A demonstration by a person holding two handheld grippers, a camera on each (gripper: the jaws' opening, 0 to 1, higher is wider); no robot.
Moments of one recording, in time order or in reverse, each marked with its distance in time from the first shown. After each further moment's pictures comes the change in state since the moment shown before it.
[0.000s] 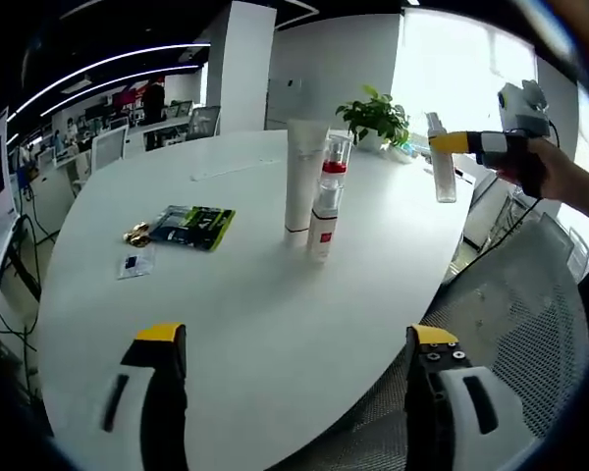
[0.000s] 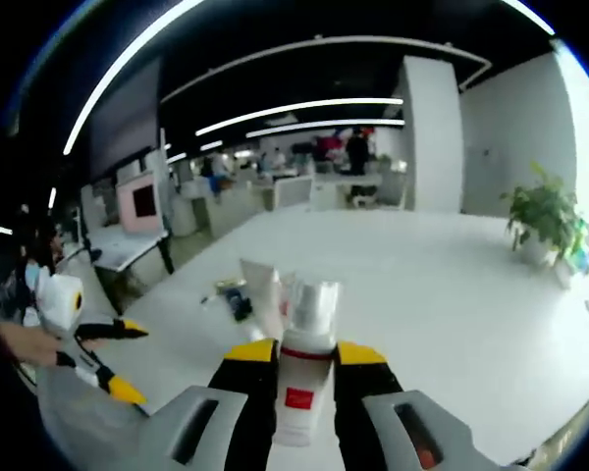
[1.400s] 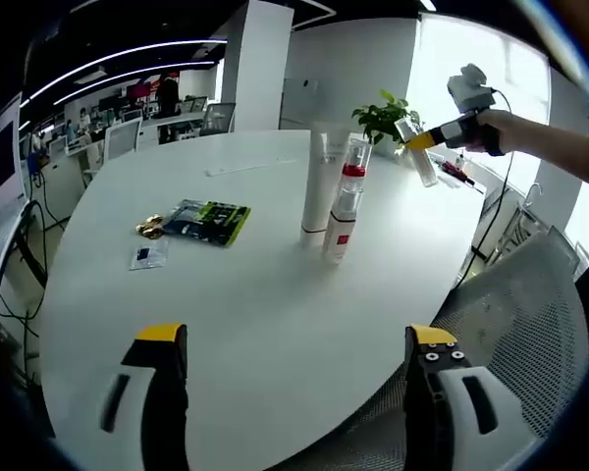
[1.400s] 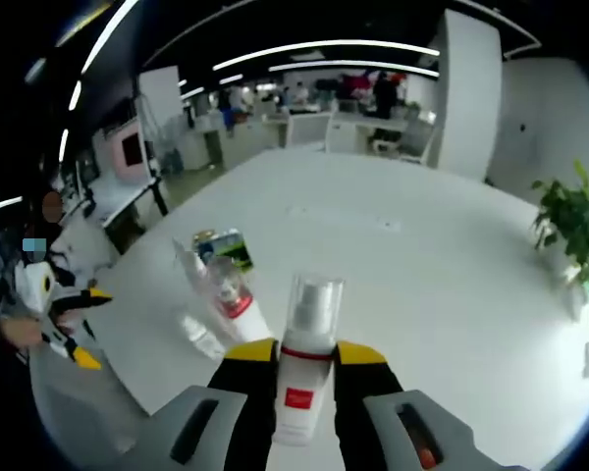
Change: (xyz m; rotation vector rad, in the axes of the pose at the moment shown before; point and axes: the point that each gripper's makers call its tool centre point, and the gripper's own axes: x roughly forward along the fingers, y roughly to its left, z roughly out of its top) left arm -0.001 0.014 -0.002 -0.052 0.006 0.032; right arm 0.055 -0.069 0.010 -0.084 0.292 0.051
